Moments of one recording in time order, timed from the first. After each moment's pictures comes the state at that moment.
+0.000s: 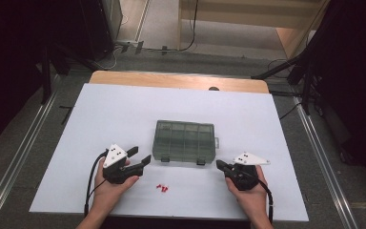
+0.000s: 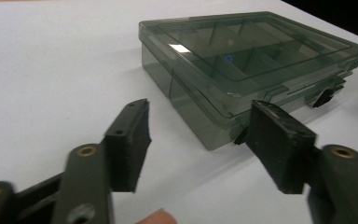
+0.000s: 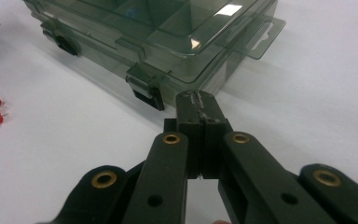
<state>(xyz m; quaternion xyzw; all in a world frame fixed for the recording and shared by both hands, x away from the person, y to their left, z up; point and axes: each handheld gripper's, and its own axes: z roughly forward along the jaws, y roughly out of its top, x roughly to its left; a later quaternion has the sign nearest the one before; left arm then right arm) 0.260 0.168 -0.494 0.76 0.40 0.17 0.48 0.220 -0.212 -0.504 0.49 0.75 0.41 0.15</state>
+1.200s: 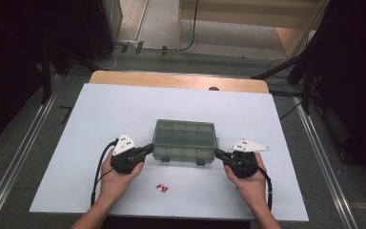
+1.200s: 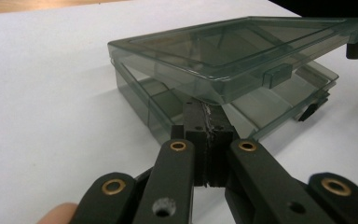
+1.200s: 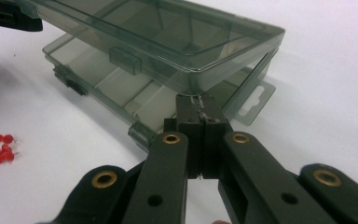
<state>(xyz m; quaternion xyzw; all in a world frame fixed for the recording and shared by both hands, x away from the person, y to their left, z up) 0.284 0.146 -0.478 0.78 0.37 0.14 0.49 0.244 -0.210 -0.475 0.47 0.76 0.43 0.16</state>
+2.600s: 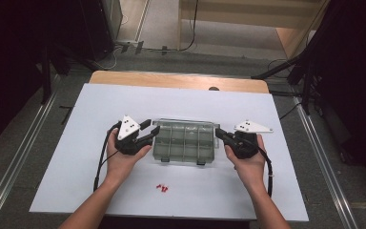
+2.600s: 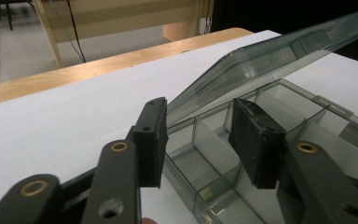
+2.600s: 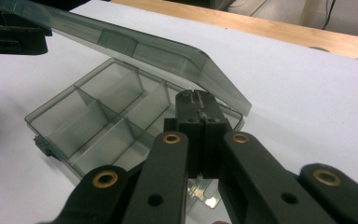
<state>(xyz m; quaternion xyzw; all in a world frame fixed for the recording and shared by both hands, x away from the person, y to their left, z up) 0.322 0.133 -0.456 0.76 0.34 0.23 0.51 0.281 -0.212 -0.445 0.47 0.73 0.46 0.19</state>
